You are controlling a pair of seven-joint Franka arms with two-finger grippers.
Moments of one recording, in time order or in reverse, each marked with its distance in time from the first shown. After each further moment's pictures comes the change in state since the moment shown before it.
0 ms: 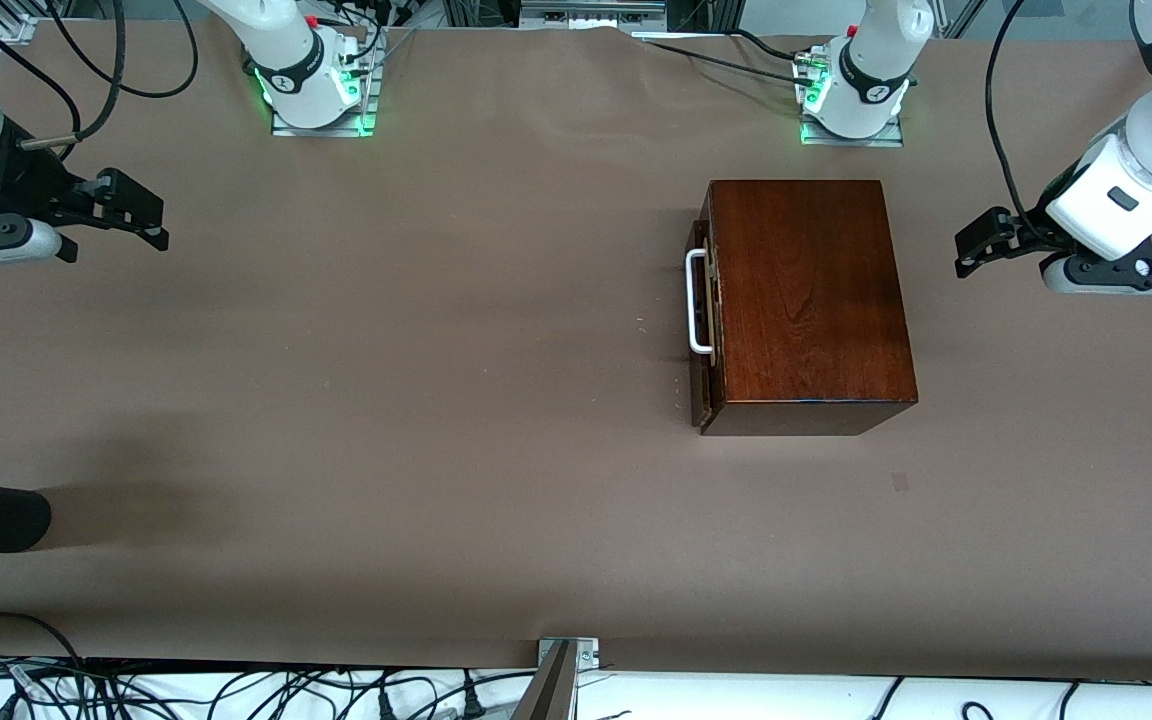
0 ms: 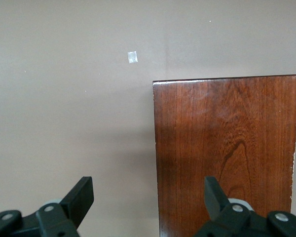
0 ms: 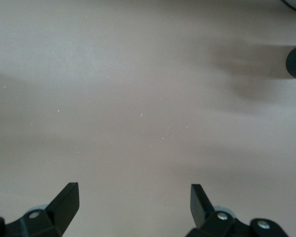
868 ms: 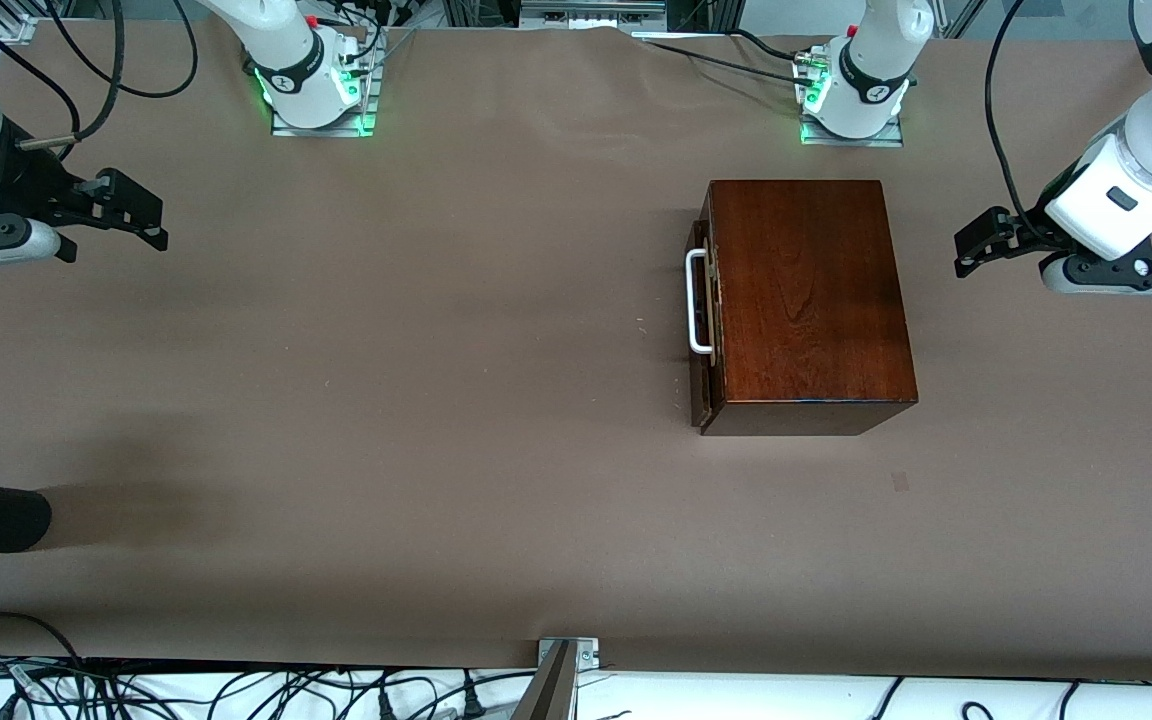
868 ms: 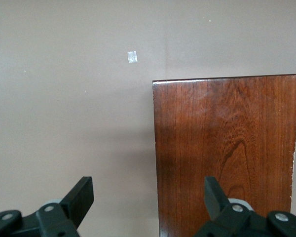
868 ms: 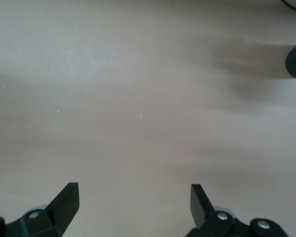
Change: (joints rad) left arm 0.000 0.000 -0.001 0.000 0.000 -0.004 0.000; right arm 0.000 0.000 -0.001 0.000 0.000 0.000 0.000
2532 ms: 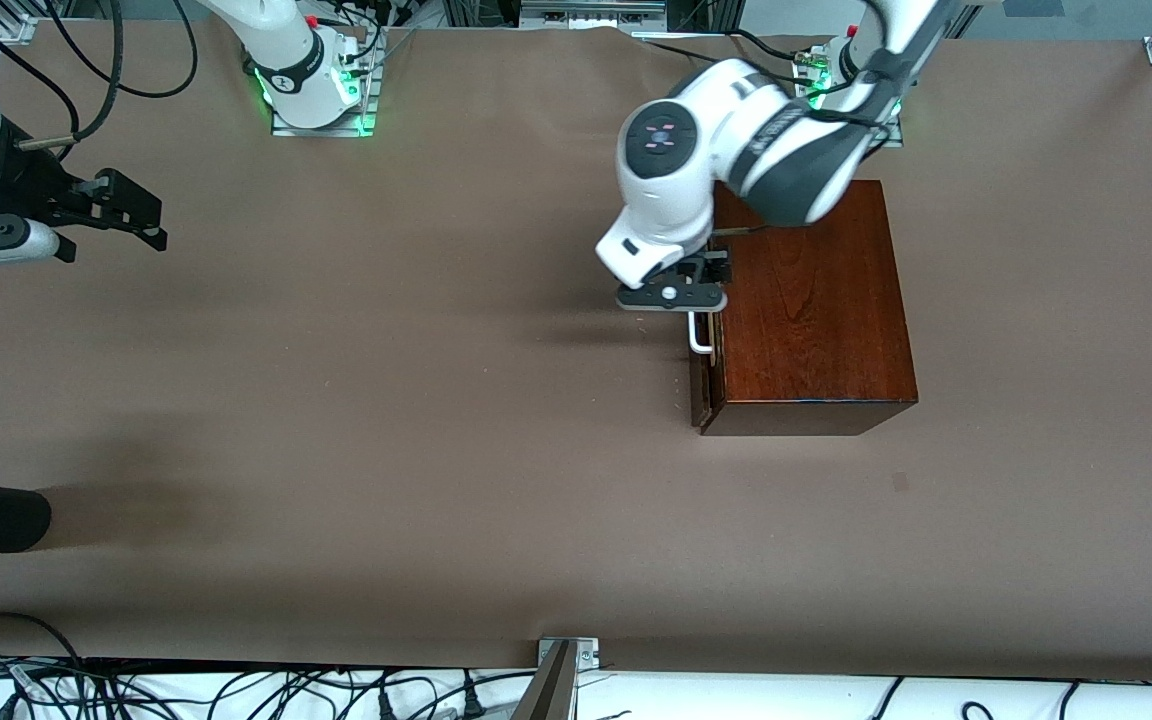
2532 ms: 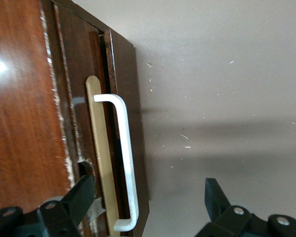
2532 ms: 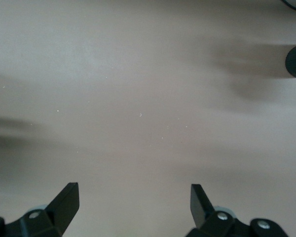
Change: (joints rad) left arm -0.337 0.412 -0.349 0.008 0.257 0.218 -0.731; right arm -0.001 0.000 -0.001 0.000 0.000 -0.001 0.000
